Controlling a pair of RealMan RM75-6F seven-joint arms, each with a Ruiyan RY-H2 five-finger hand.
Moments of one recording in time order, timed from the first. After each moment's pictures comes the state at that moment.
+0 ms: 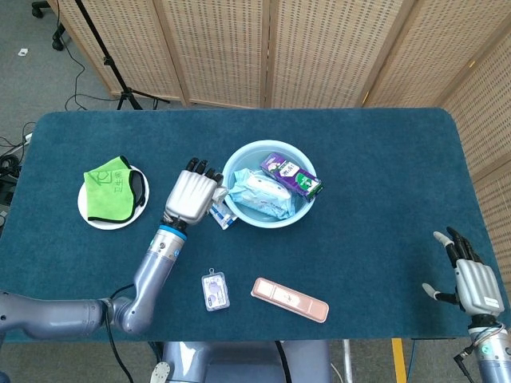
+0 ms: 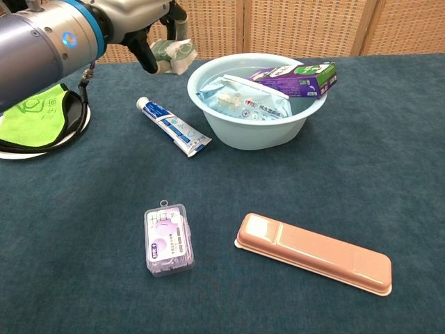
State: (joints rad) left arm -1.00 -1.60 -0.25 -1.61 0.85 1.24 0.83; right arm 0.11 -1.10 0.09 -1.68 -1.32 1.31 0.08
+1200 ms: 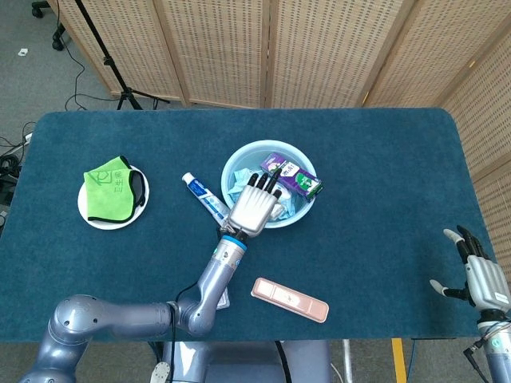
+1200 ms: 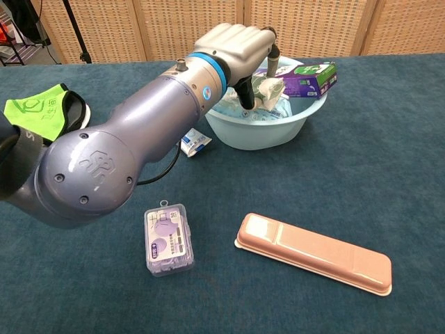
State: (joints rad) left arm -1.16 -1.99 -0.36 -1.23 0.87 1.13 0.82; right arm 0.13 -1.09 0.11 -1.62 -1.28 1.25 0.20
